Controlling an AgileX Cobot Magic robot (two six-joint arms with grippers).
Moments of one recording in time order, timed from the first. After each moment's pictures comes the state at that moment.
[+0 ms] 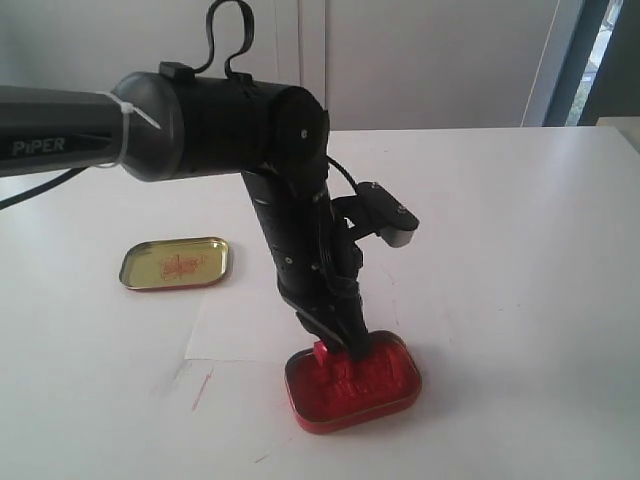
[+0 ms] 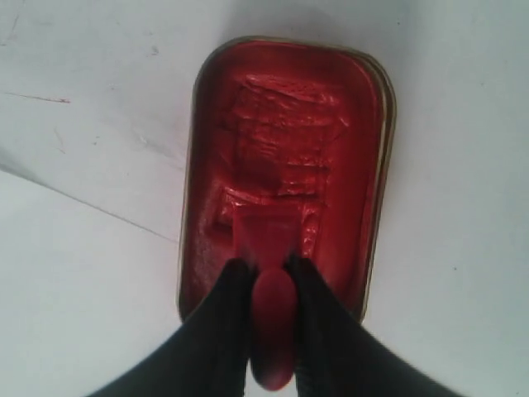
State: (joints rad) left arm -0.84 1.98 -1.58 -0.22 1.06 0.47; right arm -0.12 0.00 -0.01 -0.08 0.36 0.06
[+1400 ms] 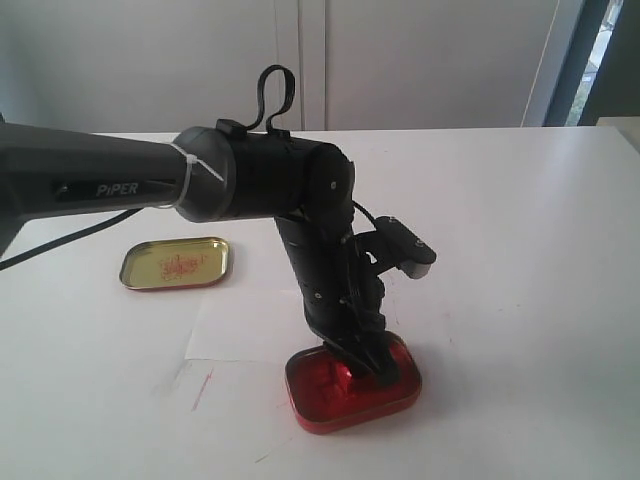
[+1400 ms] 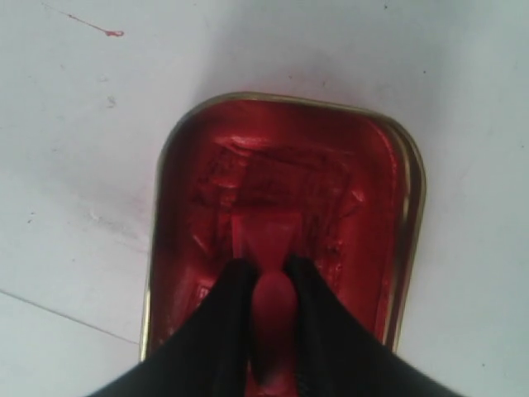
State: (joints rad) left arm -0.87 2.11 -1.59 -0.26 0.96 0.46; right arm -0.12 0.00 -0.01 -0.08 0.36 0.06
